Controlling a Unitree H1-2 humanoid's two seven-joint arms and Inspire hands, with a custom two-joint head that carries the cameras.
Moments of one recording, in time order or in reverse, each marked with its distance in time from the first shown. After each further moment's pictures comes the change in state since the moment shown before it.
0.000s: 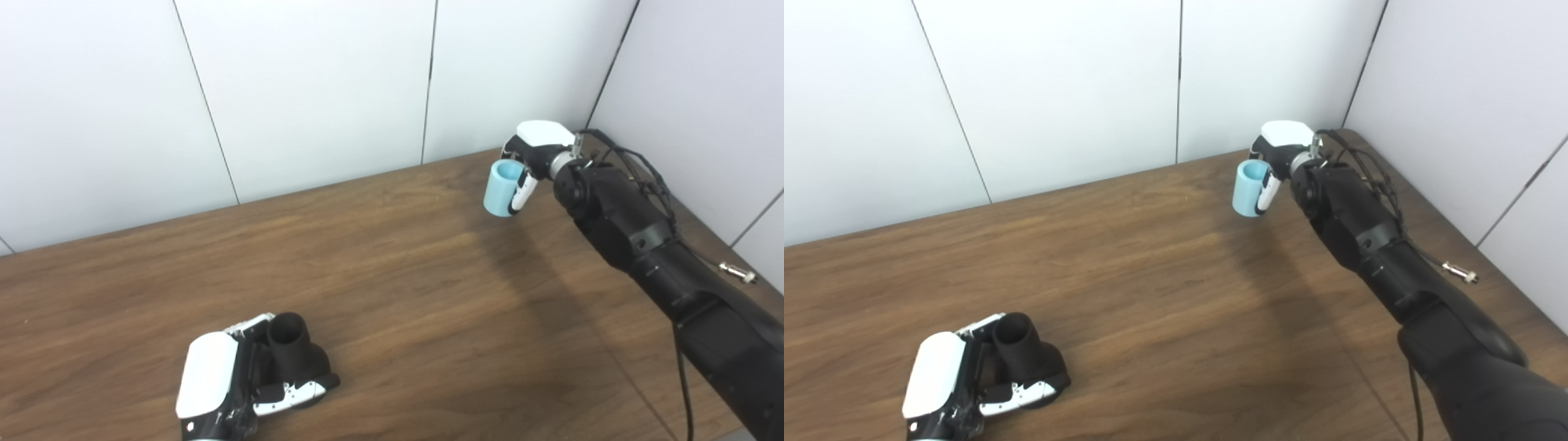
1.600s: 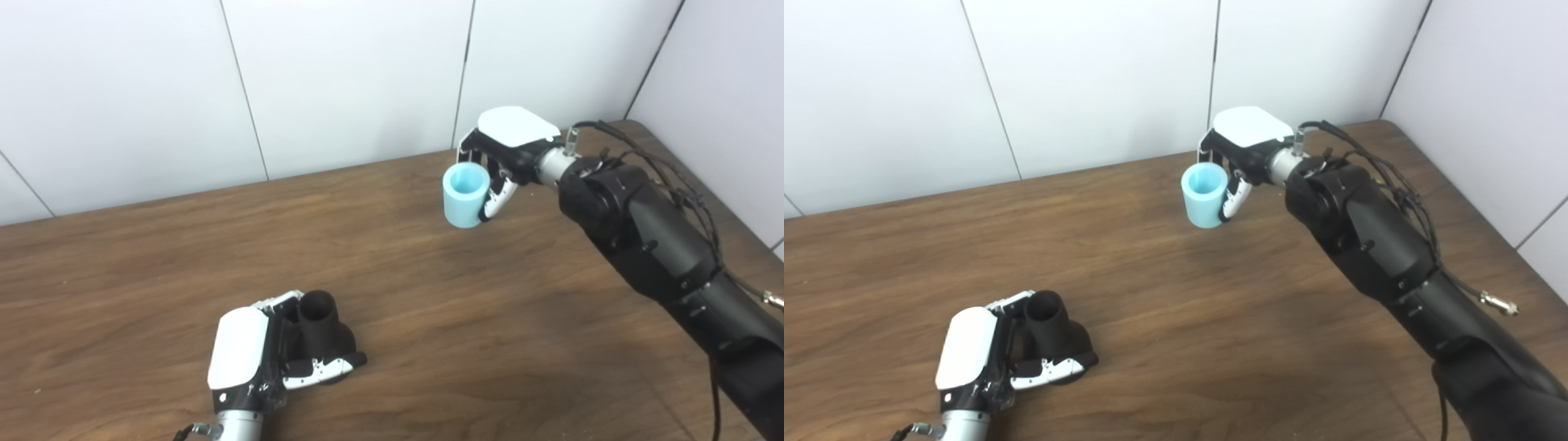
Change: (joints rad) left arm 0.021 -0.048 -0.016 -0.006 0.056 0.038 0.014; right arm 0.113 0.019 0.005 -0.564 0.006 -0.048 0.256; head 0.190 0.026
